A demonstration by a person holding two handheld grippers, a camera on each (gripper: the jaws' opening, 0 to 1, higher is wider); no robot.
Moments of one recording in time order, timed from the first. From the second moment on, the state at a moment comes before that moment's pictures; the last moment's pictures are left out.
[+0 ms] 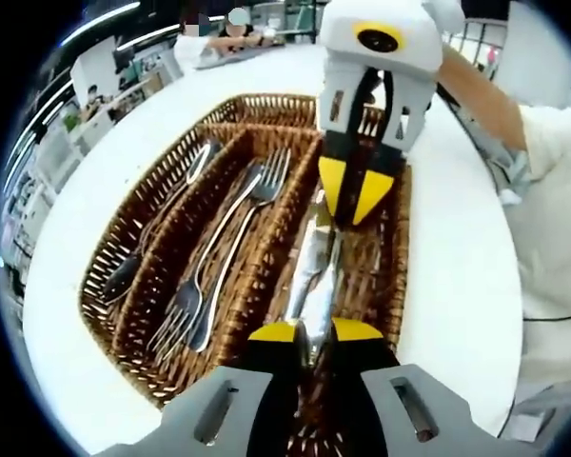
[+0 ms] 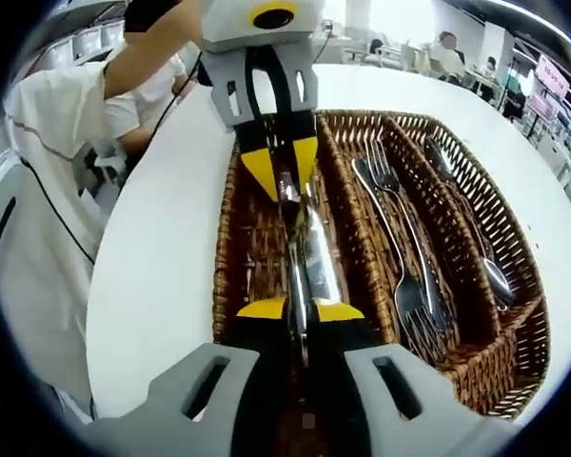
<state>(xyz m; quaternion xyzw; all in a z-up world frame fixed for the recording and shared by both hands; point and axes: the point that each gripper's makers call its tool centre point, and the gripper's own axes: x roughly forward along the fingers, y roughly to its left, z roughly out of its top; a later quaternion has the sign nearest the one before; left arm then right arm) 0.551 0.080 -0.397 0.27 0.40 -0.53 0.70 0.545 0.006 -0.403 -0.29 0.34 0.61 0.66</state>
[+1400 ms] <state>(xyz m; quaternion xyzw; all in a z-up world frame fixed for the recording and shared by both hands) 0.561 0.086 -0.388 0.29 0.39 -0.52 0.70 0.547 0.002 -0.395 -0.32 0.32 0.60 0.66</state>
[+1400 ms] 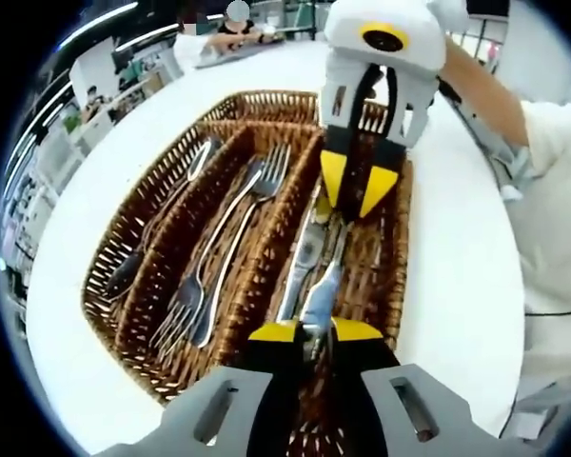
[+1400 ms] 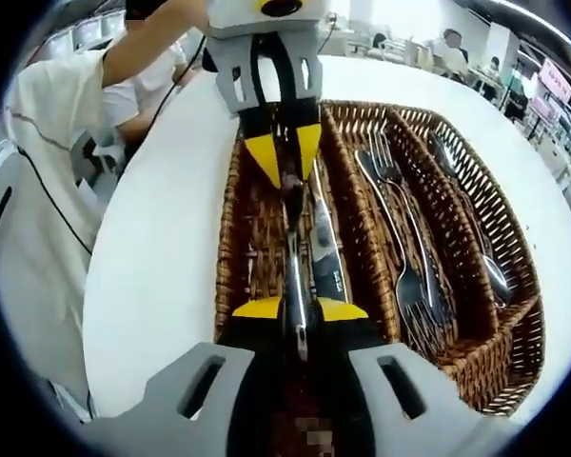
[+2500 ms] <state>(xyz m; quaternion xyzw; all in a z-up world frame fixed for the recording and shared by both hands) 0.564 0.092 -0.361 0.26 0.32 -0.49 0.77 0.543 -0.006 -0.370 -0.31 0.27 0.59 0.70</state>
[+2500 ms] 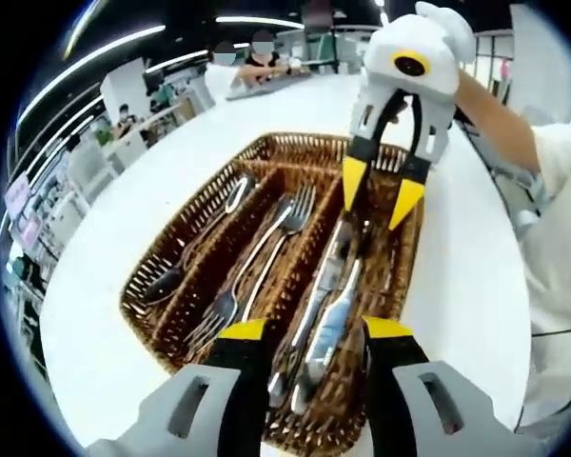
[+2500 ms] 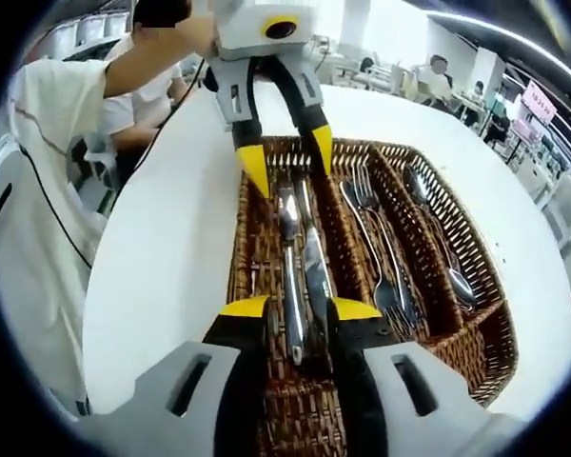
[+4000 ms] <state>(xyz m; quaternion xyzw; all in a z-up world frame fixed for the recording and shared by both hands) 0.491 0.072 -0.326 0.21 0.19 -0.45 0.85 0.514 -0.050 -0.344 -0.25 0.20 0.53 0.78</state>
